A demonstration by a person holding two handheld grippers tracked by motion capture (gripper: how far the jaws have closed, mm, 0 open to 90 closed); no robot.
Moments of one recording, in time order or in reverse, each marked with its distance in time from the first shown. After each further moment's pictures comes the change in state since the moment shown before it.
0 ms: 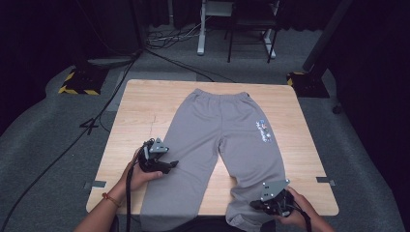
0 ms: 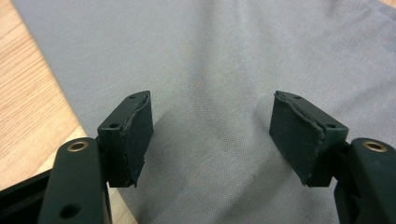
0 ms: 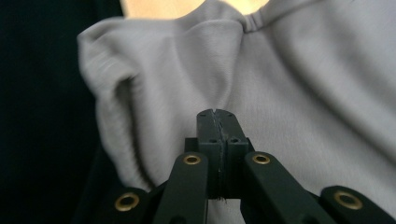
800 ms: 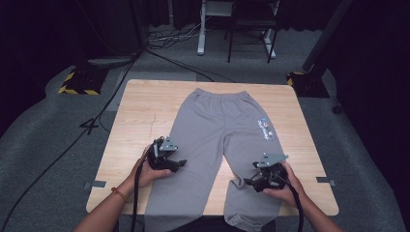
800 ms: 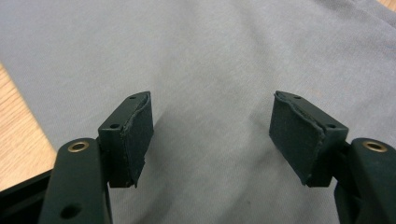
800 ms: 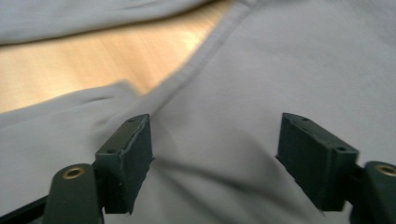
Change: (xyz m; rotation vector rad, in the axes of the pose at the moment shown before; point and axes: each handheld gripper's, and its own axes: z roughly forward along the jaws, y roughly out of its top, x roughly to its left) left arm -0.010 0.019 0.019 0.000 -0.031 0.042; right arm -0.061 0.023 0.009 -0.137 -0.256 0.216
